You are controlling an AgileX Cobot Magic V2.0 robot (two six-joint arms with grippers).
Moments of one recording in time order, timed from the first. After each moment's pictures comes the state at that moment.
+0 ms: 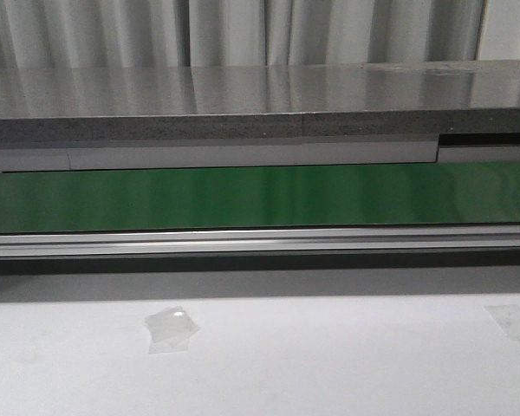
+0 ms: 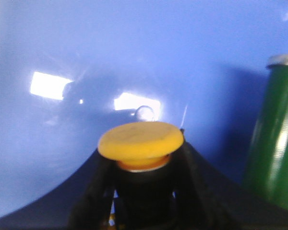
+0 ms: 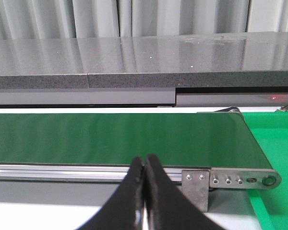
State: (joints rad) left arm 0.43 1.99 -1.46 -0.33 0.85 0.35; right arm 0.08 -0.01 0.03 0.00 0.07 0.05
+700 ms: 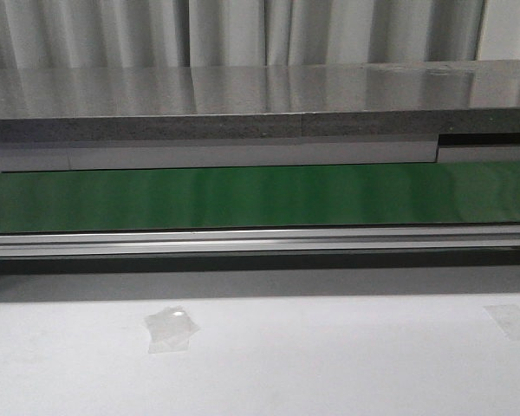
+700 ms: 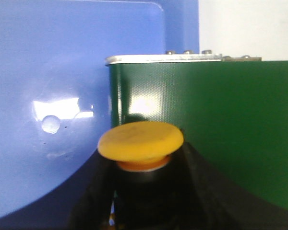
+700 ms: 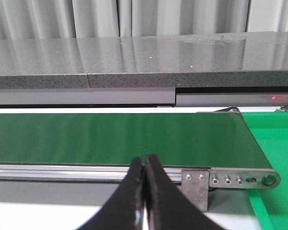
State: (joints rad) left arm 0.27 1.89 -1.50 -0.31 0.98 0.41; right arm 0.08 -0.01 0.03 0.00 0.07 0.05
